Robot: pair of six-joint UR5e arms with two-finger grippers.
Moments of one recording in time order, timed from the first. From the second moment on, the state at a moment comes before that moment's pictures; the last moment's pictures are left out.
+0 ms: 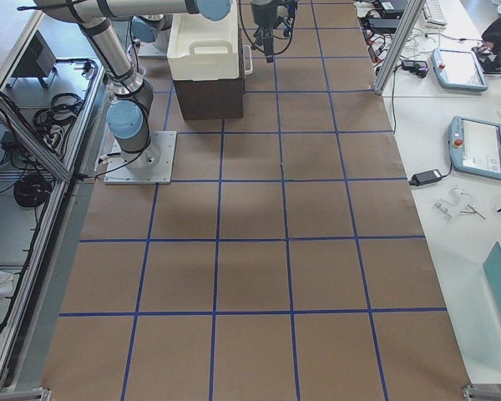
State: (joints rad) left arm -1.79 -2.01 -1.44 -1.86 1.50 -0.06; right arm 1.56 -1.68 1.62 -1.69 -1.54 -0.01
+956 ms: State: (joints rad) left arm -1.79 -1.98 -1.49 -1.86 1.50 -0.06; right arm 1.56 -1.68 1.62 -1.68 -1.54 -0.01
